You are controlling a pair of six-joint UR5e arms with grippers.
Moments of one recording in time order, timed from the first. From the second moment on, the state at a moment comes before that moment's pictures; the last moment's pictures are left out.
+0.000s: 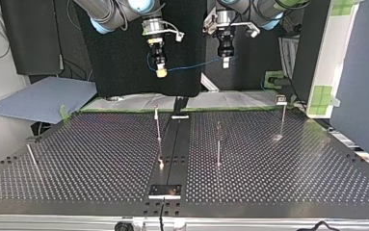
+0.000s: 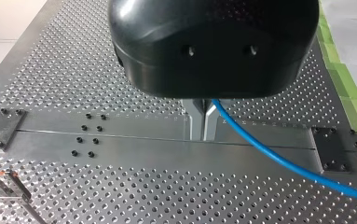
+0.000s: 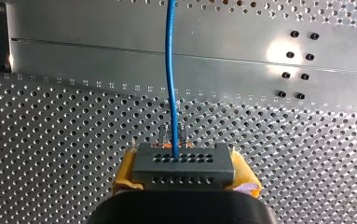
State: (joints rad) left arm -0.55 -1.99 -2.39 -1.89 -2.15 -1.63; right arm 2.37 -1.00 2.02 -1.04 1.83 1.47
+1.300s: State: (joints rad) left arm -0.57 -2.15 -2.38 -1.83 -2.16 -1.63; right arm 2.42 -0.85 1.99 -1.01 1.83 1.47
